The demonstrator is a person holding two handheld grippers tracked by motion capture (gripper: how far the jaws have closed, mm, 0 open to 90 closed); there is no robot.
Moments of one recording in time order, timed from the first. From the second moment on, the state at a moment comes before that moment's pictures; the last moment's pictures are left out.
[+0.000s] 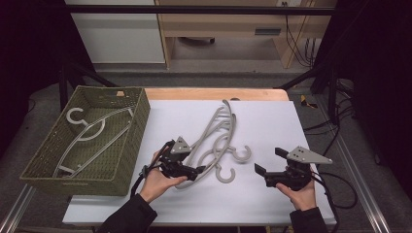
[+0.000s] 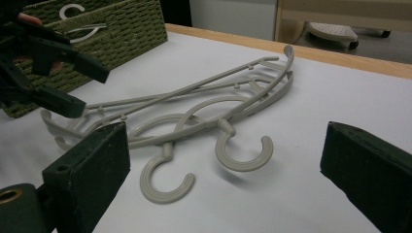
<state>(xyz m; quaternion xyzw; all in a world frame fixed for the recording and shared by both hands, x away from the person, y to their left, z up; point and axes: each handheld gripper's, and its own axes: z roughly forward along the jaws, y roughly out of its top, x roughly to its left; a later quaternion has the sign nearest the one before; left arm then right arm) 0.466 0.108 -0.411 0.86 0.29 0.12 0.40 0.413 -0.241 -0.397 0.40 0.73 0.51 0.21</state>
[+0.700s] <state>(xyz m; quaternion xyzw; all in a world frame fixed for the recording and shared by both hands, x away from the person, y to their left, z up) 0.477 0.063 -0.456 0.91 0.27 0.09 0.31 0.414 -0.240 -0.398 0.39 0.73 0.51 0.21</state>
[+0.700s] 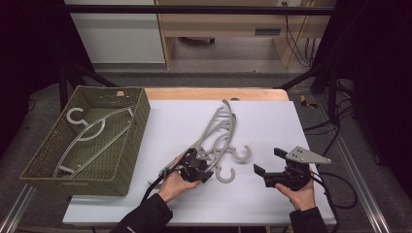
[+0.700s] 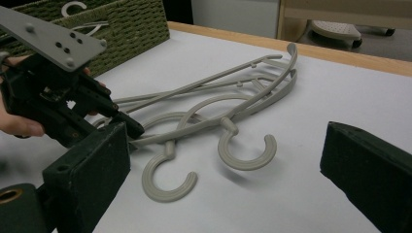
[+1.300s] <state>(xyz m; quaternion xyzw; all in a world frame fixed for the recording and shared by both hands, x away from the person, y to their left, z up) 0.474 0.064 -0.459 0.92 0.27 0.09 0.26 0.413 -0.240 -0.397 0.40 0.73 0.52 0.21</state>
